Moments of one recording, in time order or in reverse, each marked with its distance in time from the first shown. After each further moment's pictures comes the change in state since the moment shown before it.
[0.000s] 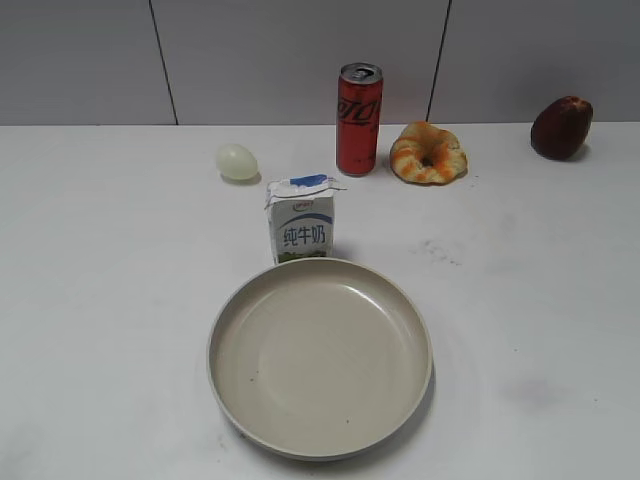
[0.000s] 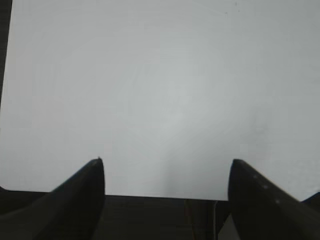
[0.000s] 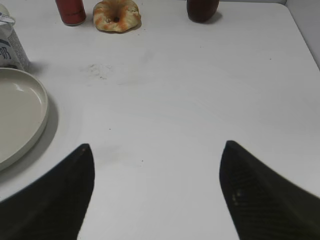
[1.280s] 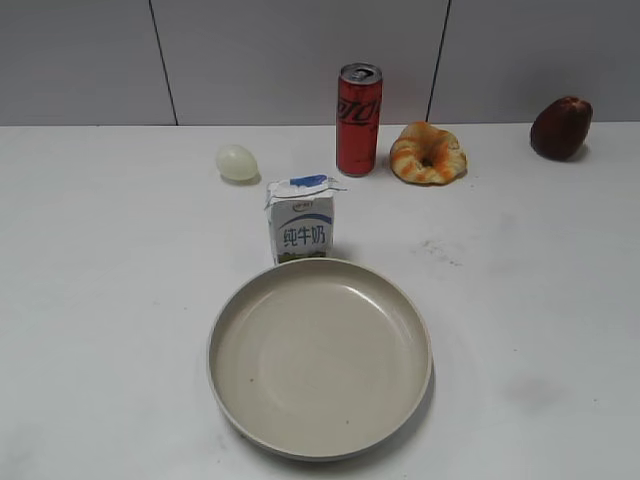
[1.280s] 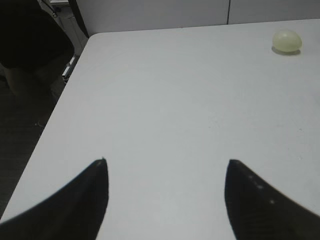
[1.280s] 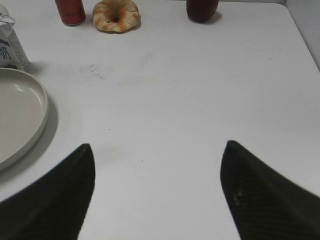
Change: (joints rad) left arm 0.000 -0.622 0.131 -0.033 -0.119 0.000; right arm 0.000 0.000 0.000 0.000 0.000 0.000
